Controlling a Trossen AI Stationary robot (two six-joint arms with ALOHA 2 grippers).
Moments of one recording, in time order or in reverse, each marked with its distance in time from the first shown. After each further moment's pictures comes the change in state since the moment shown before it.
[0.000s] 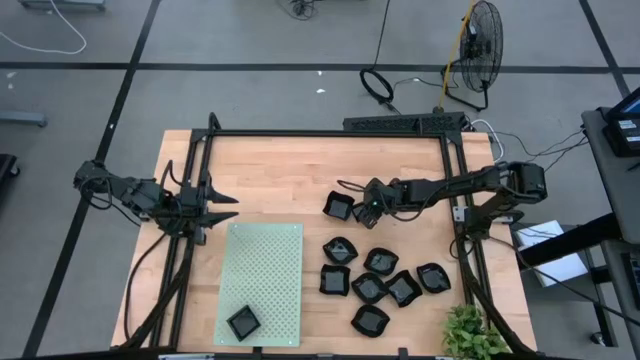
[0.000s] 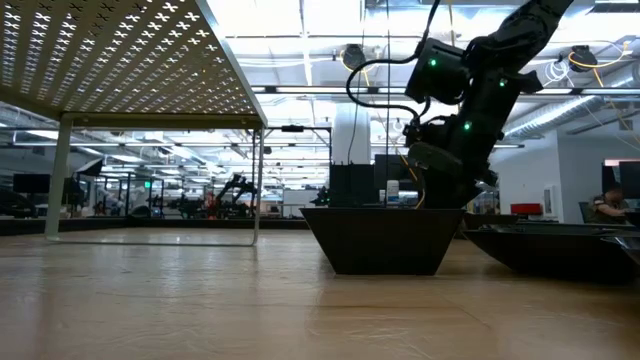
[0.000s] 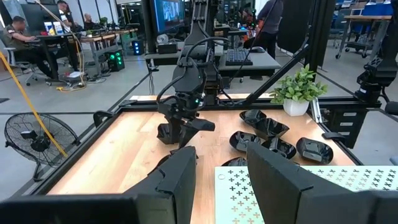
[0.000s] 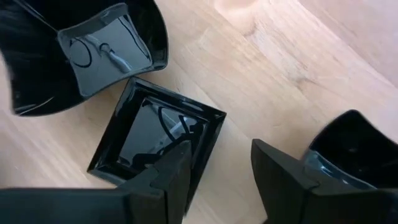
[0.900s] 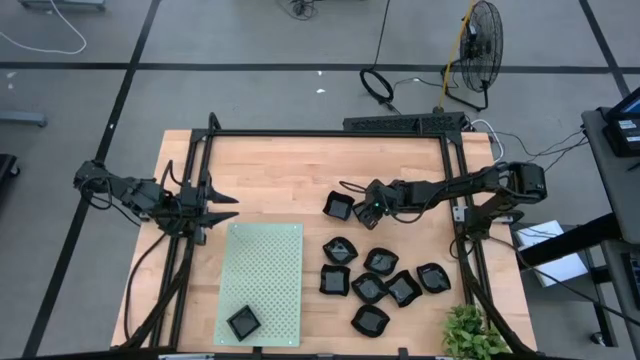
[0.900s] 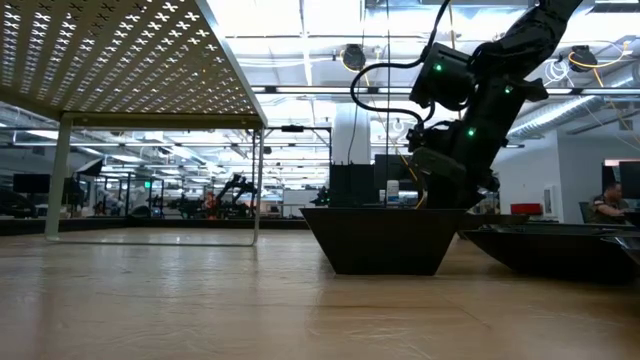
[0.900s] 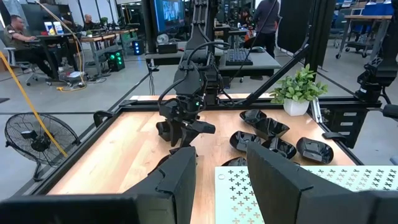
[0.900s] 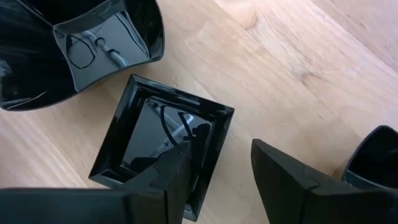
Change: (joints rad) left arm 0.000 0.001 0.000 0.000 0.000 0.000; right arm -0.003 0.001 -0.047 0.072 -0.004 0.000
